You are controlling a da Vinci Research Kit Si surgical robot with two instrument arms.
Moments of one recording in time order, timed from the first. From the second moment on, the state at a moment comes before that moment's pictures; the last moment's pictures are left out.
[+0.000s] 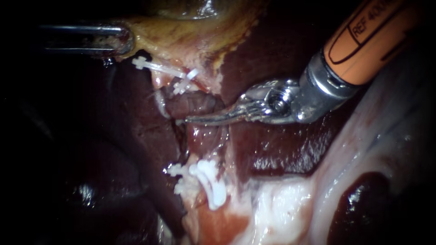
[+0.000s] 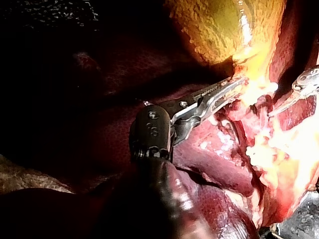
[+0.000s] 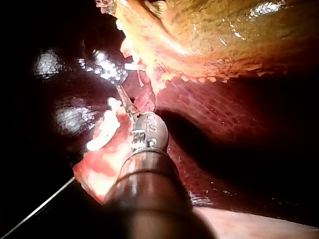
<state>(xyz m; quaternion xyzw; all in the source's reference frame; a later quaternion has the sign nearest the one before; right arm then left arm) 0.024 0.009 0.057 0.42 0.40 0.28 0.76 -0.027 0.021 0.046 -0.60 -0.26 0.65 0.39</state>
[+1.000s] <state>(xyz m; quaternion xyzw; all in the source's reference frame) 0.018 0.008 0.056 0.18 0.43 0.17 0.87 -0.027 0.021 0.046 -0.60 -0.26 0.65 0.39</state>
